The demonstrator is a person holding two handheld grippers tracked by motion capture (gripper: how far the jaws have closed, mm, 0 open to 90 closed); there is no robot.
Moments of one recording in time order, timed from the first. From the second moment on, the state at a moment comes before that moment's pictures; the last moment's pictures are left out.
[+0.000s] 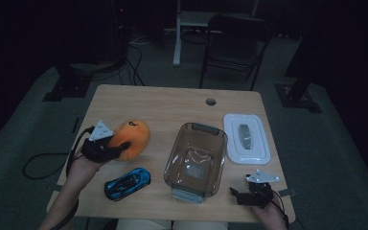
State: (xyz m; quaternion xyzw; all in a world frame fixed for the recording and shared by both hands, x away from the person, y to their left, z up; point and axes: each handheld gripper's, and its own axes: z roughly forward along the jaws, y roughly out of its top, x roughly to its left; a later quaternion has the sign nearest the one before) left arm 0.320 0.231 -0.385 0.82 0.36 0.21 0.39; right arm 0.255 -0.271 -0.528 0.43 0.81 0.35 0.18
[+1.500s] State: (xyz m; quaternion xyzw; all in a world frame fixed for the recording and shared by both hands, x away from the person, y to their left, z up) left arm 0.348 0.067 -0.341 0.89 0.14 0.16 0.41; right arm 0.255 -0.270 -0.528 0.43 0.81 0.35 0.18
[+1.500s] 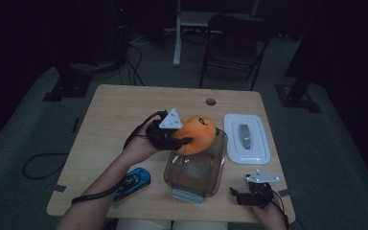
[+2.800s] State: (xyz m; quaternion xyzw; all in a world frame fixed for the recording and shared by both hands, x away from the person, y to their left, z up) left arm 0.368 0.026 -0.385 0.92 0.13 0.08 0.35; right arm 0.255 -0.271 -0.528 0.43 0.81 0.35 0.18
